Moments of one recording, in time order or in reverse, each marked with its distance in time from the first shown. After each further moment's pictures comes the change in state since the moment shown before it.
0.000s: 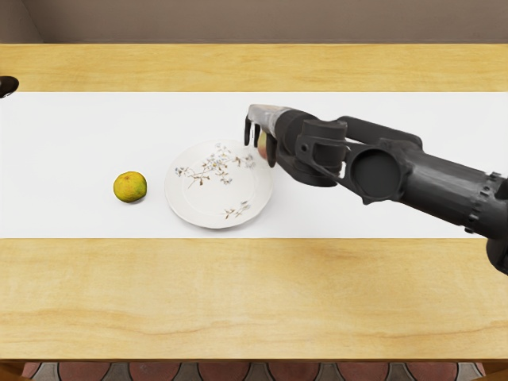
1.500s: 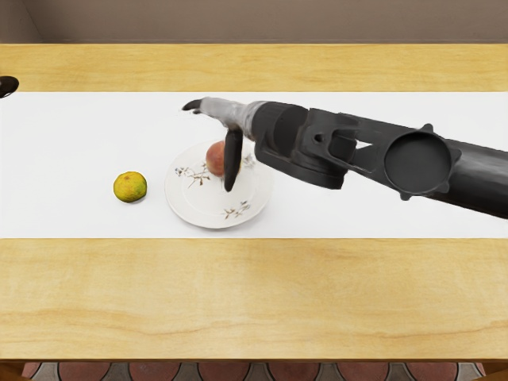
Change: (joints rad) left arm 0.000 0.000 0.000 0.000 0.000 0.000 0.000; right arm 0.064 -0.150 0.064 0.408 0.289 -0.098 0.001
